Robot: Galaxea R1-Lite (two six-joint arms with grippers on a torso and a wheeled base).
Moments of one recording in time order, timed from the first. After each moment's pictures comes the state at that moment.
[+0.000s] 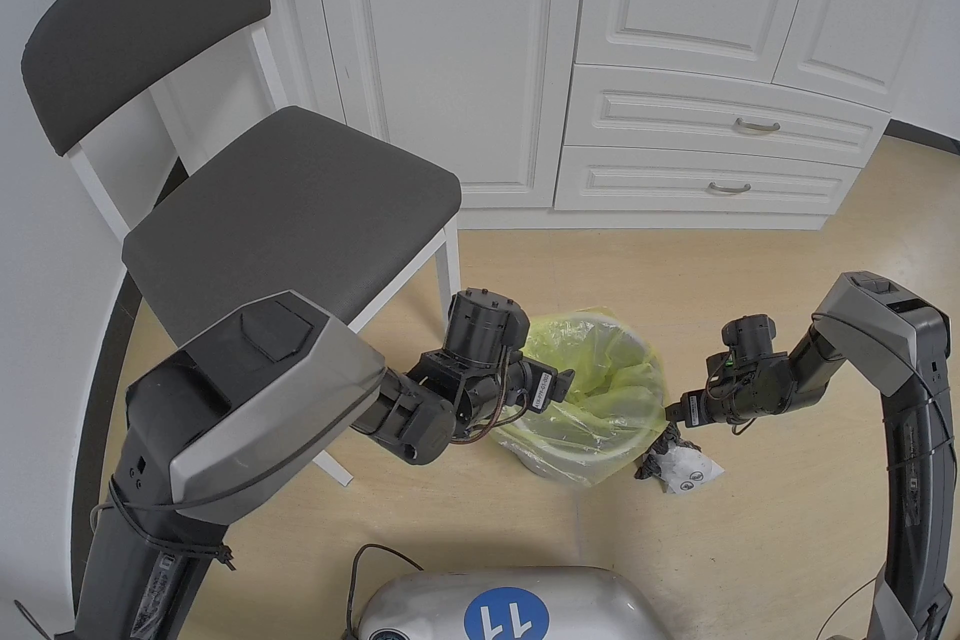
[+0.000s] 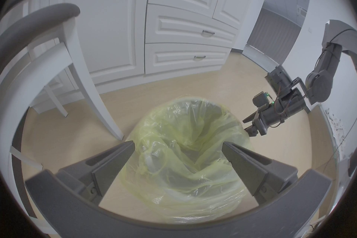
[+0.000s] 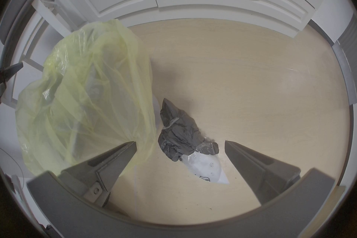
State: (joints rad) left arm -0.66 2.52 -1.49 -0.57 0.06 -0.03; right arm 0.06 2.55 -1.26 -0.43 0.09 -0.04
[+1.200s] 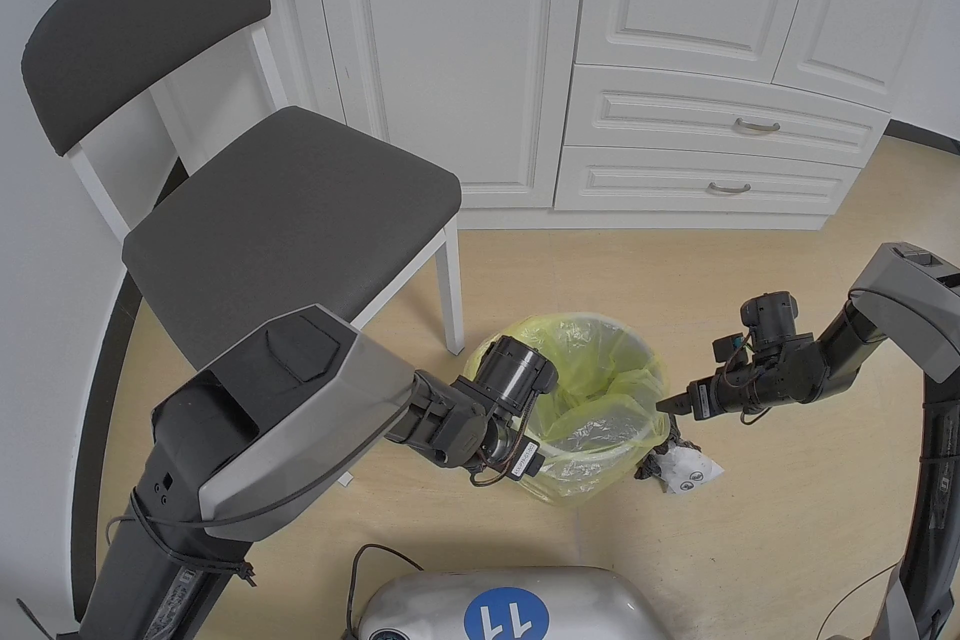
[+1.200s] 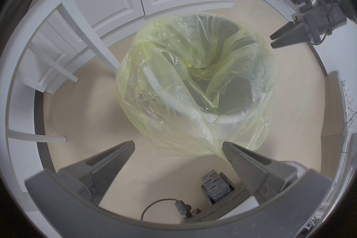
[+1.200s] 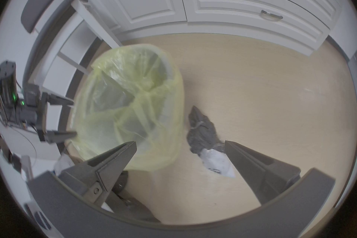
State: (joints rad) left arm -0.71 2.57 -1.61 0.01 0.22 -0.03; right arm 0.09 2.32 -1.07 -0.43 0.23 -0.10
